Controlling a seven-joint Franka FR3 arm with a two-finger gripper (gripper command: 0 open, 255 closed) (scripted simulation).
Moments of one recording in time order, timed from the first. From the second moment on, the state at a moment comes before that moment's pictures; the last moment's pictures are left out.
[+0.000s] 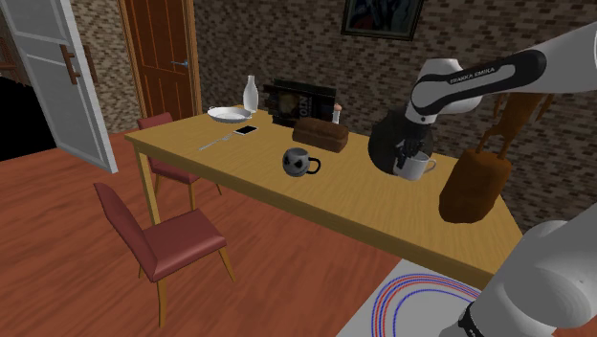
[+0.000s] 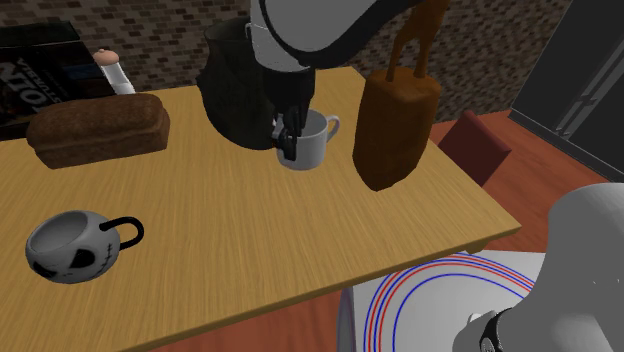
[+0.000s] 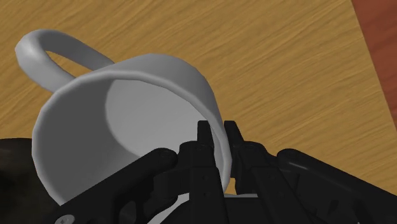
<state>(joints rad) -0.12 -0.35 -0.41 -2.37 -0.20 2.10 -0.17</state>
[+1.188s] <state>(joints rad) -0.05 -0.20 -0.33 -2.10 -0.12 1.96 -0.09</state>
